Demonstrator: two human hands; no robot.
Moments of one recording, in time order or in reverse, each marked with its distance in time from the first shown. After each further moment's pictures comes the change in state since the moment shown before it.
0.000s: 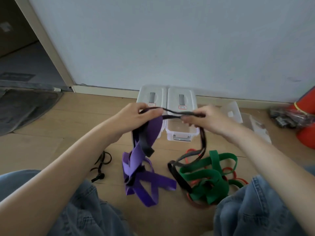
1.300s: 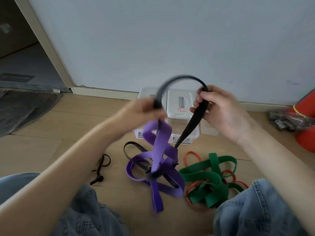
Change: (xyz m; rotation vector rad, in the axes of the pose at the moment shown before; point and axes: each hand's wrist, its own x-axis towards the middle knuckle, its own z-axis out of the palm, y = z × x) left_hand 0.002 0.013 -0.003 -0.182 -0.111 0.326; right_hand -0.006 -0.016 -0.013 1.050 0.095 -0.199
